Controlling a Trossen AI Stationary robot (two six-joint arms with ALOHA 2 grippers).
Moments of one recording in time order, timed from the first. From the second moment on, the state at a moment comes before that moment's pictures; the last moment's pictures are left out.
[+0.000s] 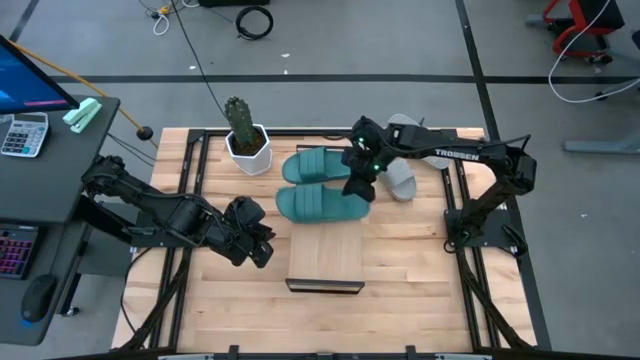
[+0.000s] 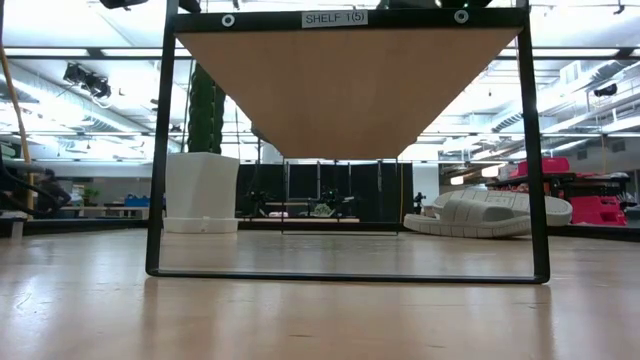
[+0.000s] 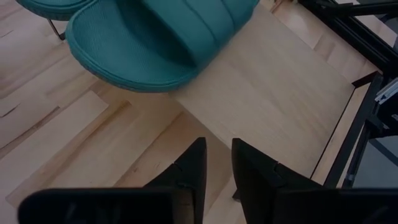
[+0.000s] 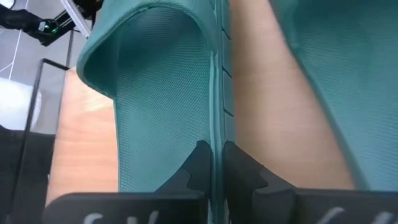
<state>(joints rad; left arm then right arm) -0.48 1.30 1.27 -0.91 -0.53 -1.09 -0.39 1.59 1.31 -0.68 -0.61 0.07</state>
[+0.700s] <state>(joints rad) -0.48 1.30 1.27 -0.91 -0.53 -1.10 -0.44 1.60 1.31 -0.69 -0.60 0.06</state>
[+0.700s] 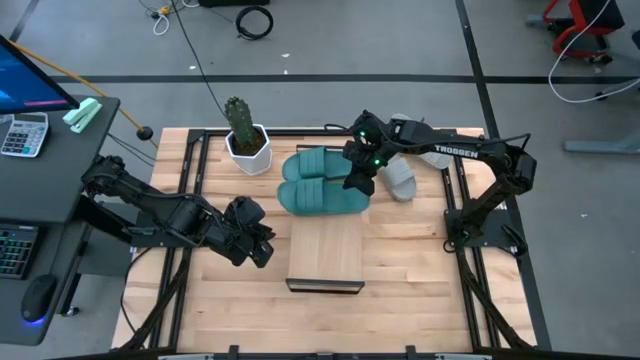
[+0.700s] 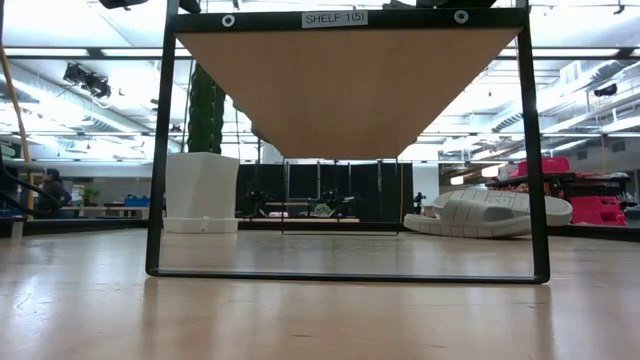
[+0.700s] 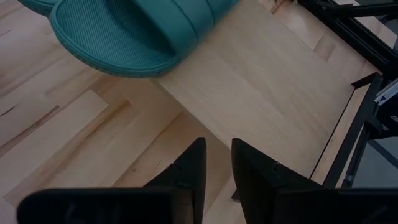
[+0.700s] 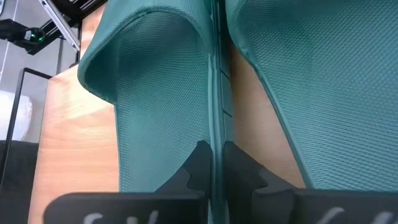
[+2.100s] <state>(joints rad) -0.48 1.30 1.27 -0.91 -0.53 -1.10 -0.43 1.60 1.31 -0.71 -0.50 0.06</state>
